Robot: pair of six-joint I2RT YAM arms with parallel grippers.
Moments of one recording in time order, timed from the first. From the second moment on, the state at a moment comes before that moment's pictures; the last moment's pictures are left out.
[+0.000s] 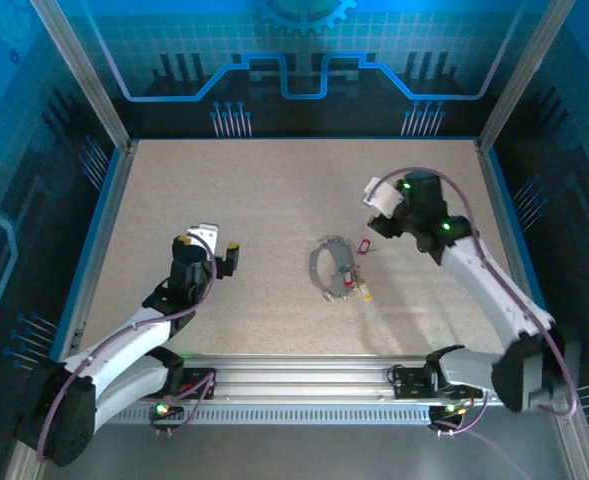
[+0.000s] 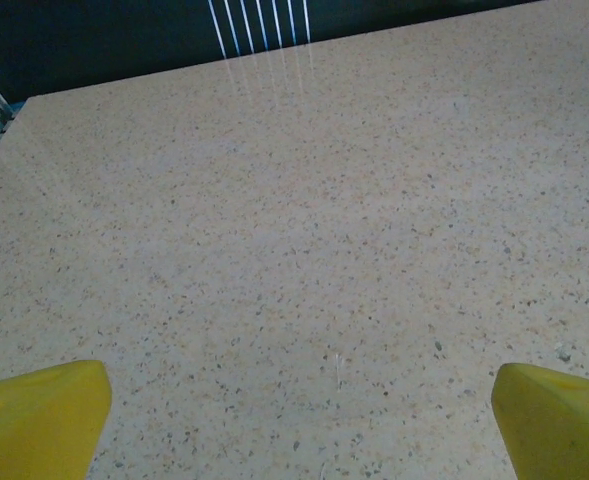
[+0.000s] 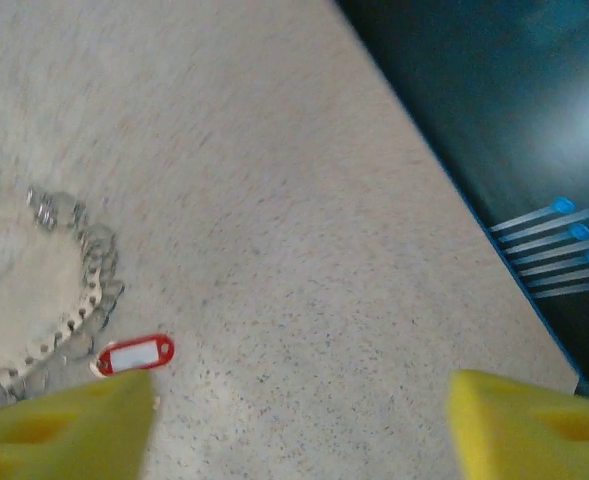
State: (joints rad) left arm -0.38 0.94 0.33 0.19 -0.37 -0.03; right arm 0.26 1.18 0.98 -0.40 -0.04 -0.67
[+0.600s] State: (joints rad) left arm -0.32 1.17 0.21 0.59 -0.36 0.04; right arm 0.02 1.11 0.30 0.40 -0.11 -0.08
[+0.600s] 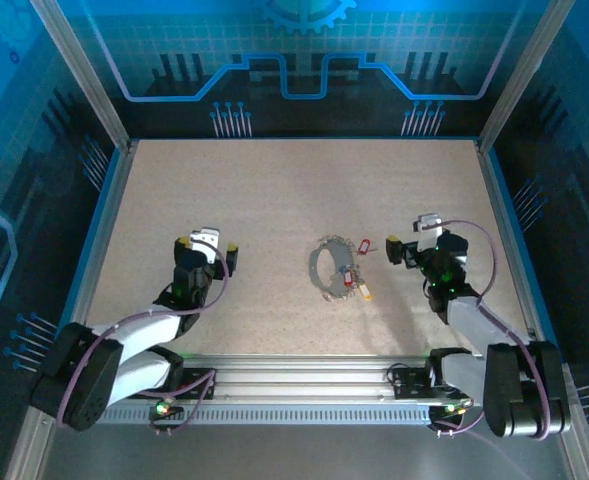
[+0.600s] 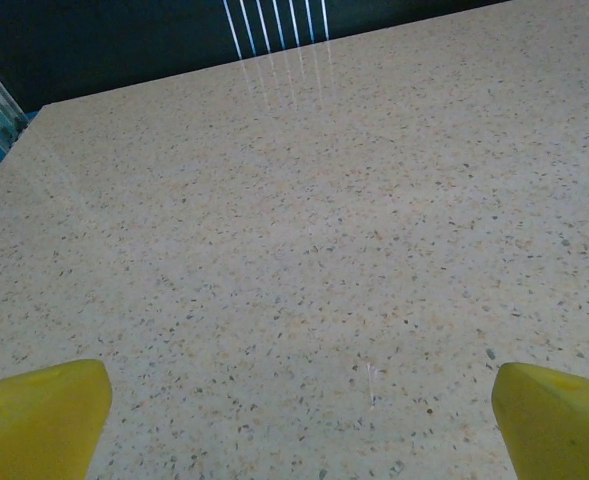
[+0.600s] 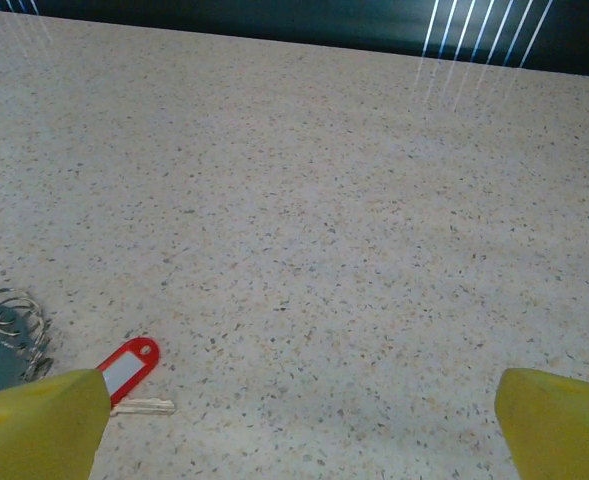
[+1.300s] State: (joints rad) left arm -0.07 1.54 0.35 0.88 -0.21 -0.03; right arm 0.05 1.49 0.40 0.70 -0.01 -0.04
